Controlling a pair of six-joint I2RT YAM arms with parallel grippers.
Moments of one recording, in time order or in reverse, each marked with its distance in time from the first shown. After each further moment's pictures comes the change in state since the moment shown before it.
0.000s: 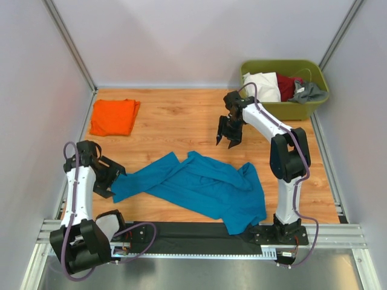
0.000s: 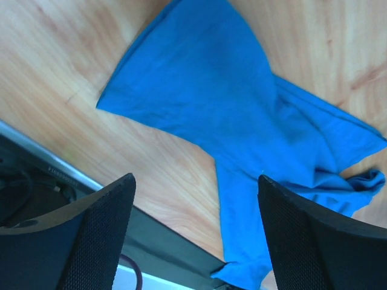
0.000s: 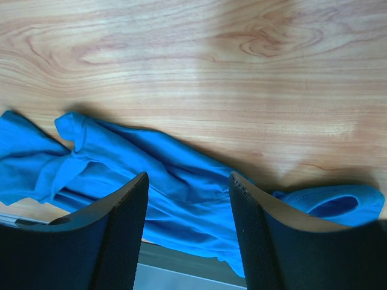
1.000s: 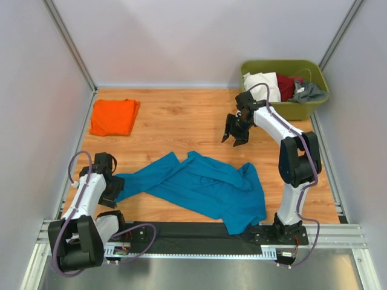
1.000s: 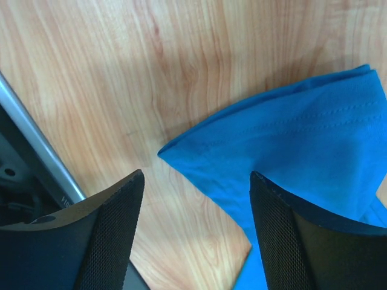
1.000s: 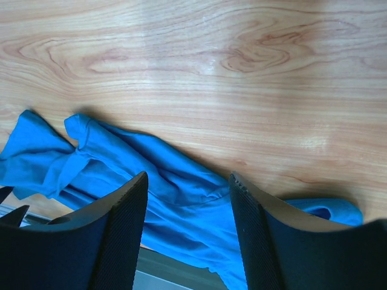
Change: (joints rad) left arm -0.155 -0.001 -0.249 0.124 -0.337 -0.401; right arm -0.077 -0.105 -0.156 0.135 -0.060 -0.054
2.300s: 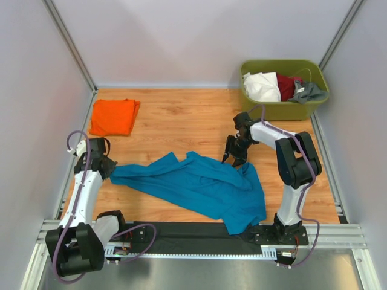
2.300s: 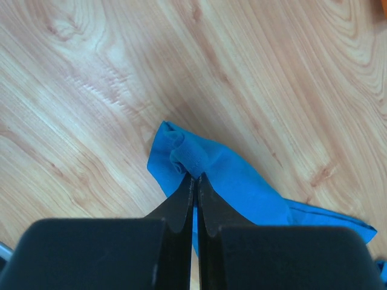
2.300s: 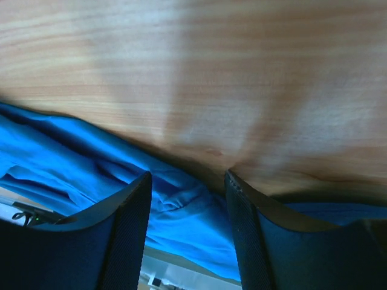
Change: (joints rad) left arm 0.000 -0.022 0.145 0.287 -0.029 0.419; right arm 0.013 -0.002 -0.284 0.125 -0.065 0.072
